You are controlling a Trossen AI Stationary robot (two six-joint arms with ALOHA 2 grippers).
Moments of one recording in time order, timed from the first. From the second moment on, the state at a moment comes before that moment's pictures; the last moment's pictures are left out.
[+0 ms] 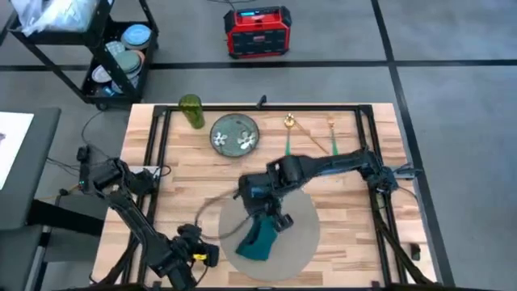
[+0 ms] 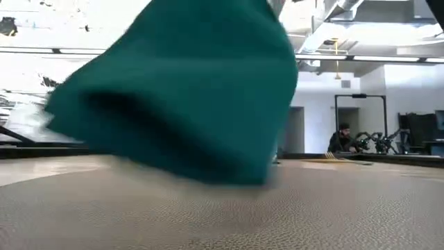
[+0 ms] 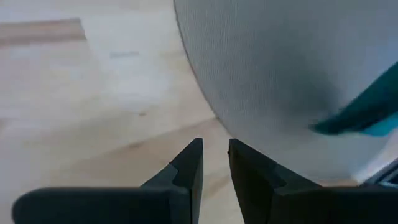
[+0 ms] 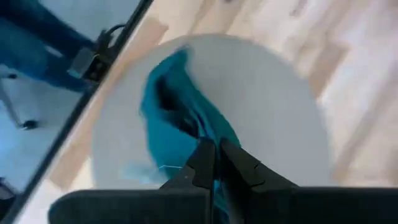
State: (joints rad) left arm -0.94 1.80 1.19 -0.83 -0.56 -2.32; right arm 0.18 2.16 2.36 -1.33 -0.24 -0.32
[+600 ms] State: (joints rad) left arm -0.88 1.81 1.19 -0.81 -0.54 -2.32; right arm 0.09 2.17 2.26 -1.09 -0.45 -0.36
